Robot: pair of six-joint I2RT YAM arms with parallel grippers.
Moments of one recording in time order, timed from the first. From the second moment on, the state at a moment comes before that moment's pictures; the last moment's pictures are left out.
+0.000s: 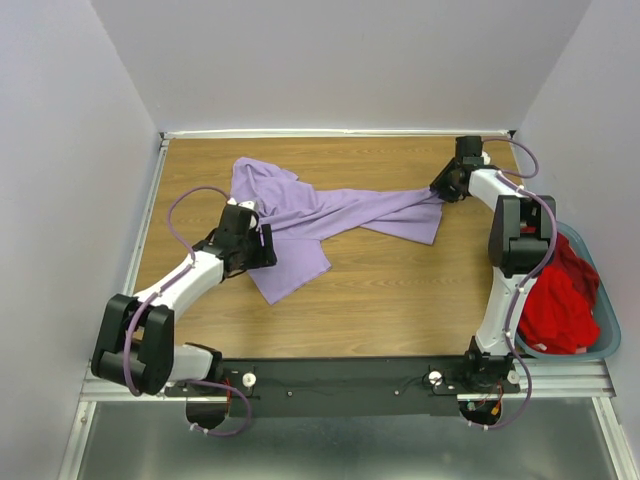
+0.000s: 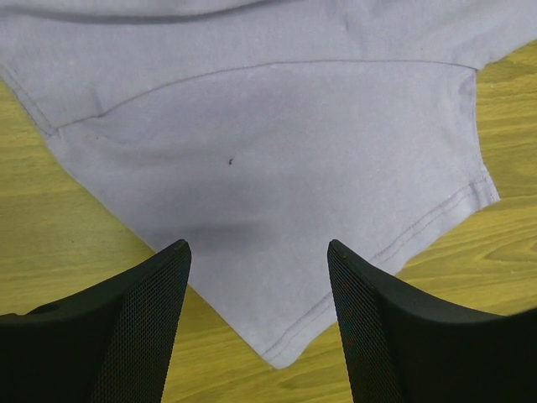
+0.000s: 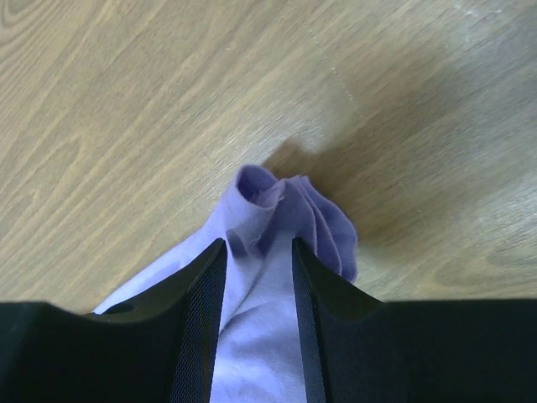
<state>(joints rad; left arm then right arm) -0.29 1.30 0.69 -0.29 0.06 -0.39 -0.01 2.10 1.51 -0.32 0.03 0.67</state>
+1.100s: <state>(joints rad) -0.29 1.39 0.69 -0.21 0.00 -0.34 0.03 2.09 1.84 -0.32 -0.15 0.60</state>
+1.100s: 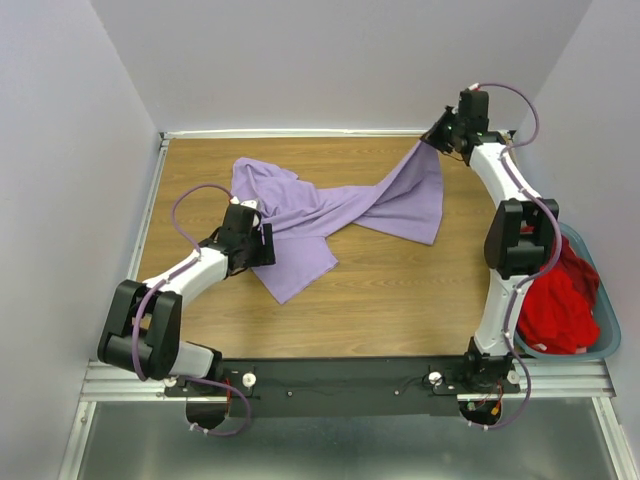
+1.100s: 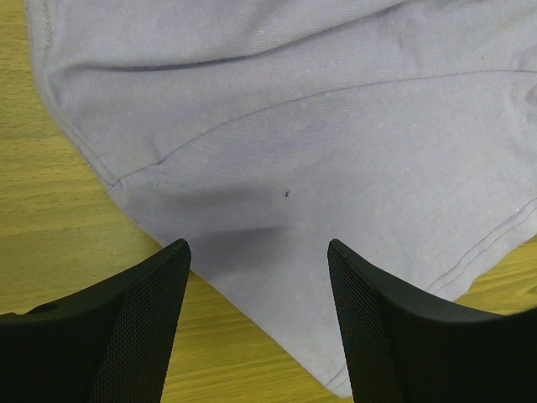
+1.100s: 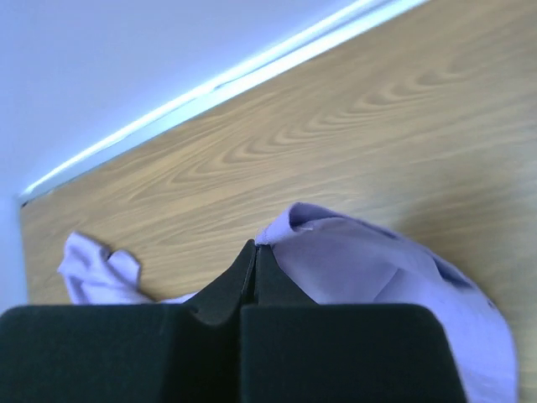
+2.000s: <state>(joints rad) -0.29 1.39 0.69 -0.22 -0.02 -0.34 0.11 1.16 0.80 -0.43 -0.16 0.61</state>
